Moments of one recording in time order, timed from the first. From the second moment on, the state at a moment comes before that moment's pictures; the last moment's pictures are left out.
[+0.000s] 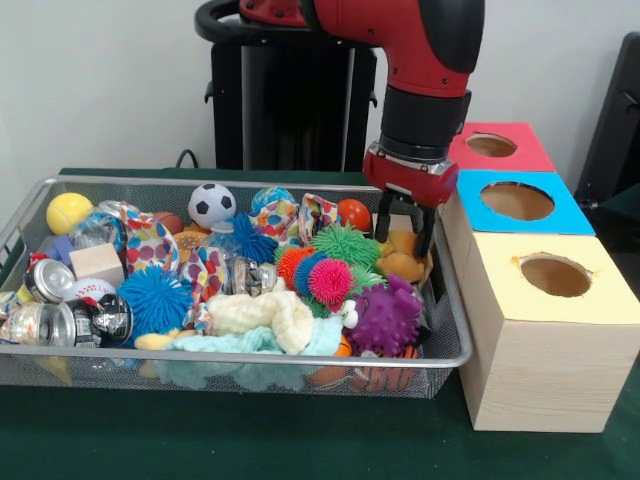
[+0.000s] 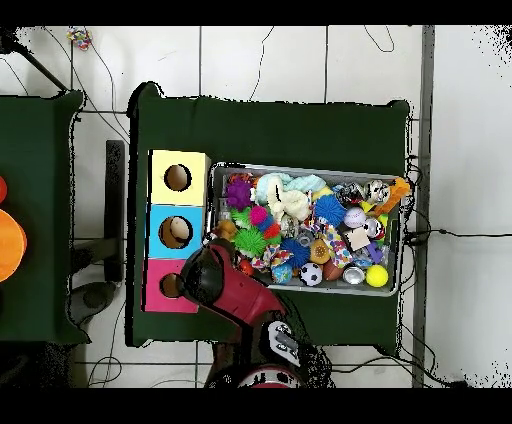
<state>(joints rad) -0.03 -0.55 -0.04 2.05 0.48 -0.10 1.93</state>
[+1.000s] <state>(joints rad) -0.13 -0.53 0.04 2.02 0.33 -0.10 1.93</state>
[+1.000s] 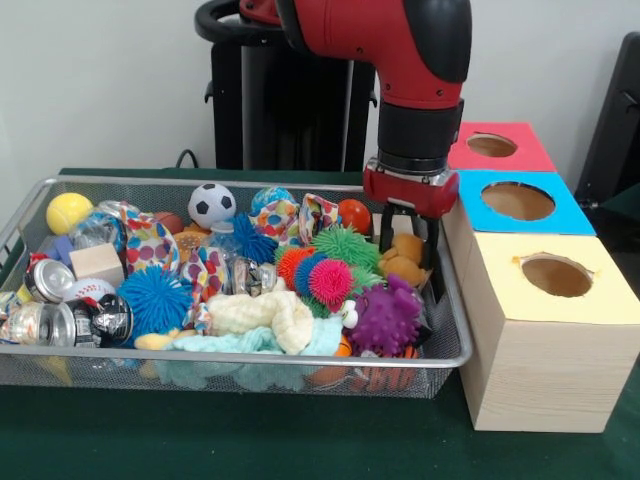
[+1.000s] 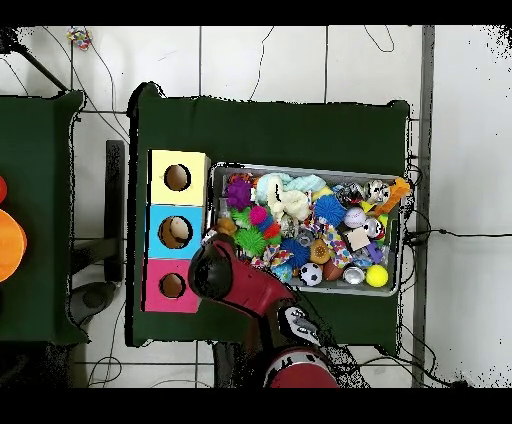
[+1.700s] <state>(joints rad) -0.10 -0.49 0.00 1.94 0.28 -0.10 1.93</state>
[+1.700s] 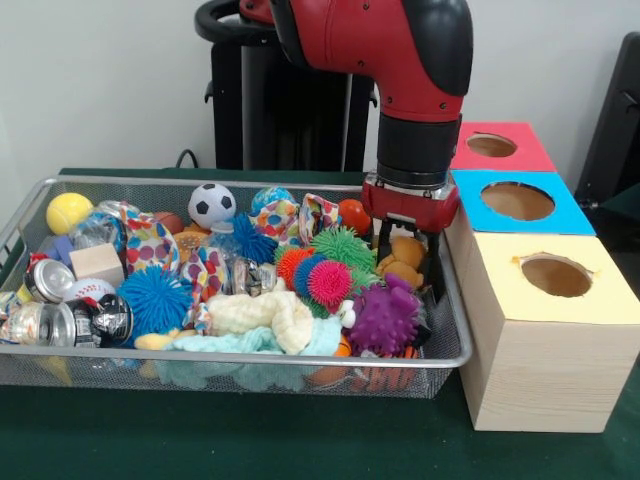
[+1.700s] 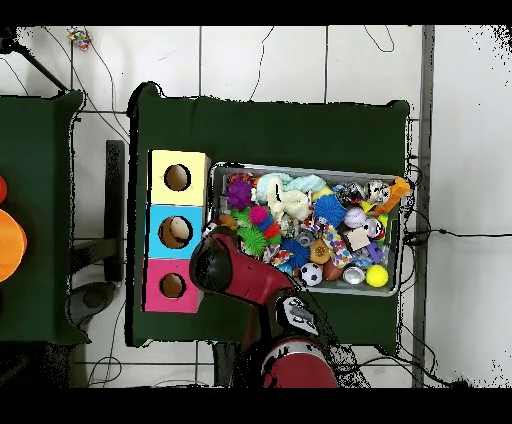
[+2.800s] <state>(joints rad) -0.04 -0.48 -0.05 1.89 0.24 -0.09 1.93</state>
